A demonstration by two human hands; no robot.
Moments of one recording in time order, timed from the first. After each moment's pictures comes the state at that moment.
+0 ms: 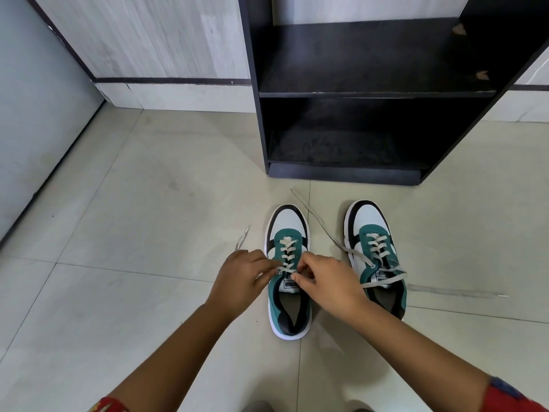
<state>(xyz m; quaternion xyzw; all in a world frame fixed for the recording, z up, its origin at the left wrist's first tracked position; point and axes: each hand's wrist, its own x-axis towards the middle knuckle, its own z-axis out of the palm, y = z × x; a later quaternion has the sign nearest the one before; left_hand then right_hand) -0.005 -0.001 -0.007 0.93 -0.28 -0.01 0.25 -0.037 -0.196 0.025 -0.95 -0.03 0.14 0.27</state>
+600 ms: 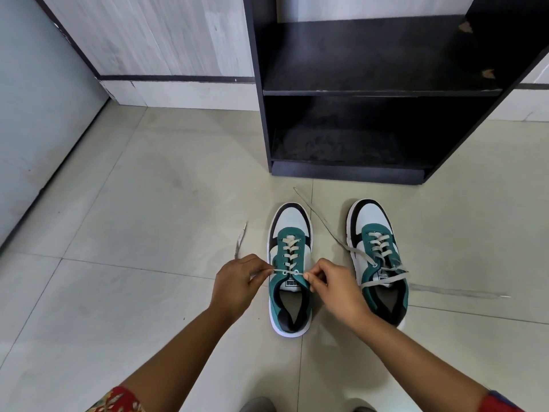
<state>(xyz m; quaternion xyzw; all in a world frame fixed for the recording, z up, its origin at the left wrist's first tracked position) -0.020 0.004 -0.018 0.94 -0.16 -0.03 0.30 -0.050 -0.200 0.000 -0.88 0.08 0.14 0.44</state>
